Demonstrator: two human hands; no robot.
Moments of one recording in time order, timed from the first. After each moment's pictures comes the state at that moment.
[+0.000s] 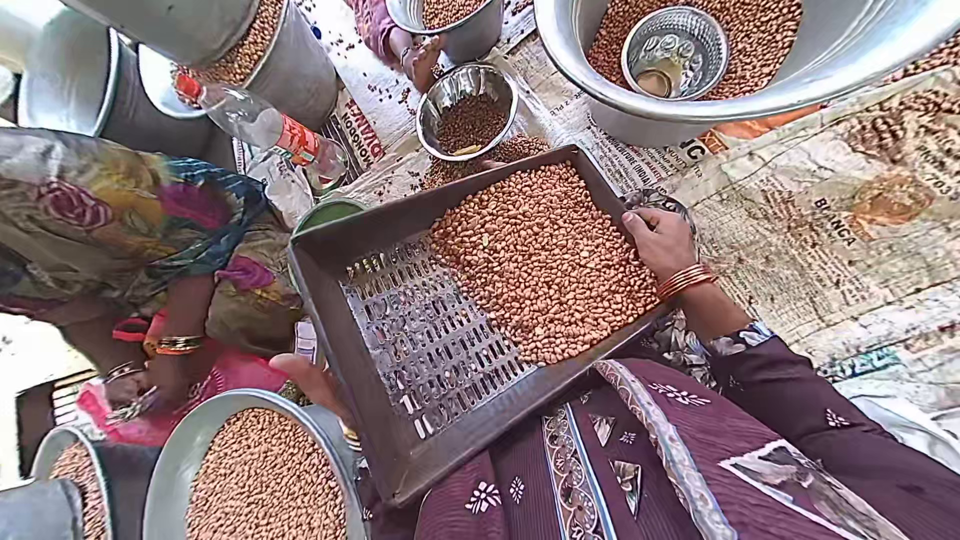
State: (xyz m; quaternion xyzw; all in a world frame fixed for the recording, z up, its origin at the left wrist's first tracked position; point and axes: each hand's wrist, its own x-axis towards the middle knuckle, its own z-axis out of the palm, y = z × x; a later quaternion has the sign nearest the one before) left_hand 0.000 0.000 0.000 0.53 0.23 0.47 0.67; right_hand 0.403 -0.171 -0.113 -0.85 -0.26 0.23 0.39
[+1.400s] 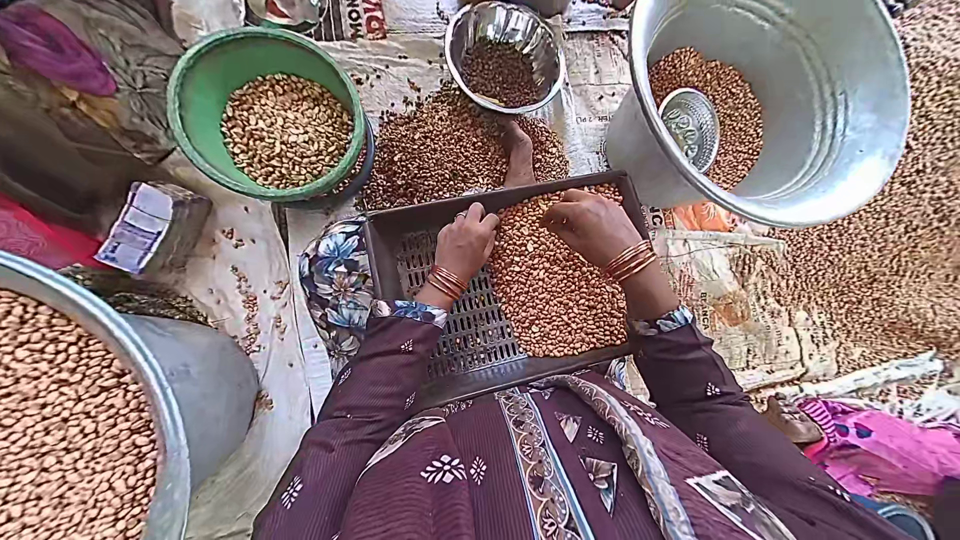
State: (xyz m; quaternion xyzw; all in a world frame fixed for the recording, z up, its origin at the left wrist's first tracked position) left_hand 0.162 0.012 -0.159 0.90 0.35 0.15 0.21; right_hand 0.371 -0.069 -0.057 -0.68 -0.71 0.17 0.02
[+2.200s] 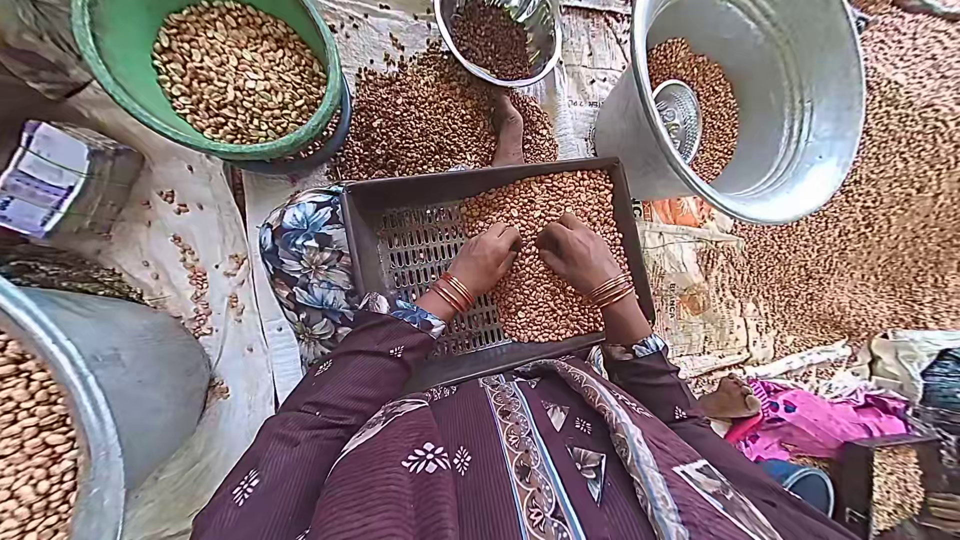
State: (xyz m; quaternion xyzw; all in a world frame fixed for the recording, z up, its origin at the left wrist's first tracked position) left_hand 0.173 -0.038 -0.163 0.87 0.22 0.17 0.40; right_hand 0.354 -0.130 -0.088 -0.73 -0.66 0.17 0.04
